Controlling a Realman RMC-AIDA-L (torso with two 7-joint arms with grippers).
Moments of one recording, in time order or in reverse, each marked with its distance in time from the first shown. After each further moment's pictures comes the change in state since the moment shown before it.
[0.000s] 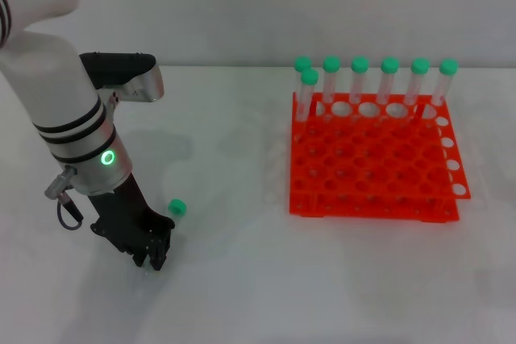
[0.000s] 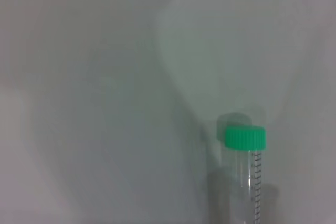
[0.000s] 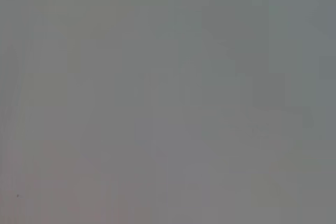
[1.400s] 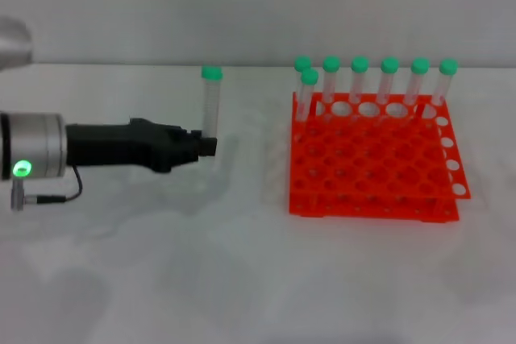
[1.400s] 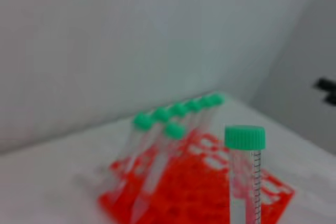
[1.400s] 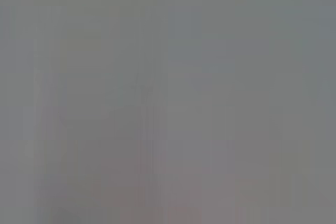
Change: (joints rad) left arm 0.386 0.022 -0.001 -0.266 -1.139 0.291 1.195; right arm -0.077 -0.031 -0.231 -0.296 -0.205 -0.009 0.402
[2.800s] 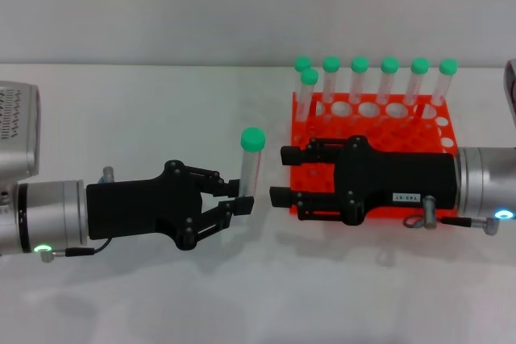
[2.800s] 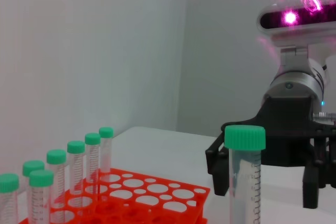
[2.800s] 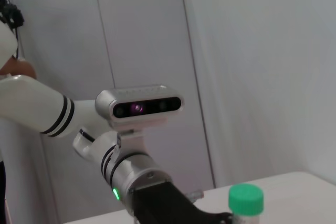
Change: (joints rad) left arm 0.132 -0.055 0.000 0.111 -0.069 0.122 0.543; right arm 0.368 0.050 -0.422 -0.118 -0.372 -0.075 0.549
